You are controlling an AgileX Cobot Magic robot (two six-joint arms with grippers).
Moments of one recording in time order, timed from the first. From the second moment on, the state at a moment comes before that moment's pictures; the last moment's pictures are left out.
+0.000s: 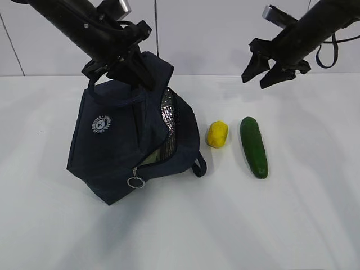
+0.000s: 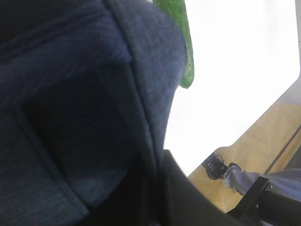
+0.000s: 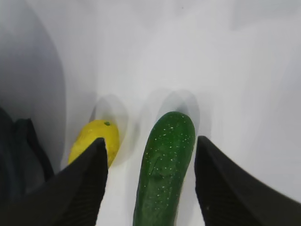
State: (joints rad) left arm -0.33 2.08 -1.85 -0.74 1.22 0.14; right arm 0.02 2.34 -2.19 0.53 1.22 -0.25
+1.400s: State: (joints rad) left arm -0.33 2.08 -1.85 -0.74 1.22 0.16; right arm 0.14 2.34 -1.93 0.27 1.22 -0.07
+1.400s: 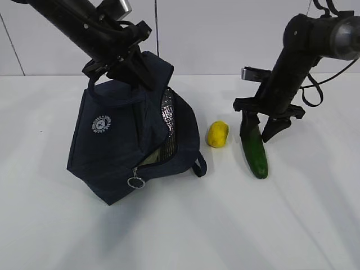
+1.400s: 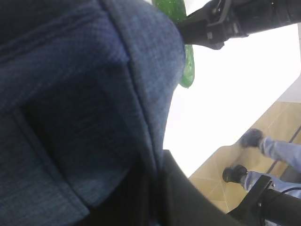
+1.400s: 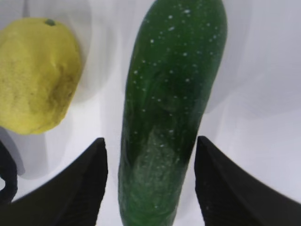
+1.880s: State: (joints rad) left arm -0.33 2.08 -1.85 -0.74 1.22 0.16; right arm 0.15 2.35 -1.93 0.28 1.22 -0.06
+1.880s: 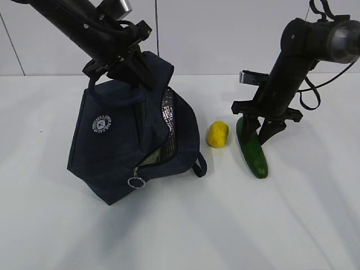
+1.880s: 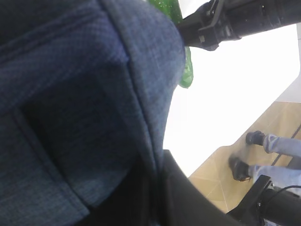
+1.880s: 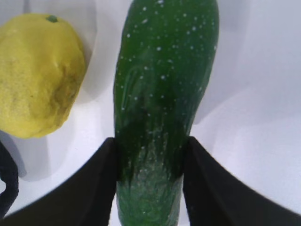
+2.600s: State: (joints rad) left arm -0.33 2.08 -1.85 -0.76 1.22 0.18; right arm 0.13 2.33 -2.09 0.55 1.22 -0.23
